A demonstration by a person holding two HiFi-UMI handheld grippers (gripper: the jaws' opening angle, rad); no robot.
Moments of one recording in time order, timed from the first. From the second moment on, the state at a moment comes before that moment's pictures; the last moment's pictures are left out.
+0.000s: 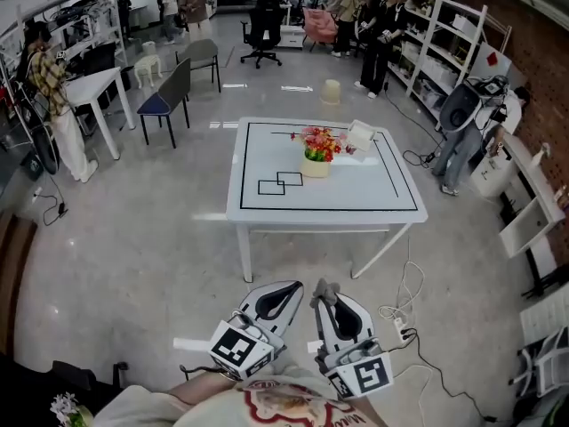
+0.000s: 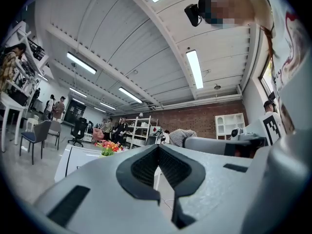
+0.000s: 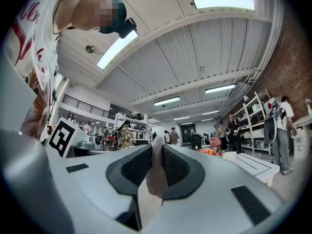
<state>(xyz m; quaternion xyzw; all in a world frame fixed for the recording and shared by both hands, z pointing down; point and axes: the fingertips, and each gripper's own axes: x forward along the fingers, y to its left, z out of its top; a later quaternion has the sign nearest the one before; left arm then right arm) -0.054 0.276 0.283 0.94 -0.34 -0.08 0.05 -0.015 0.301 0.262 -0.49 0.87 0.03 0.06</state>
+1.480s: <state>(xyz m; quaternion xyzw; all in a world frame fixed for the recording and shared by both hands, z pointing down) 0.029 -0.008 0.286 0.92 -0.37 -0.09 0.05 0.072 0.013 0.268 -0.46 0.88 0.04 0.06</state>
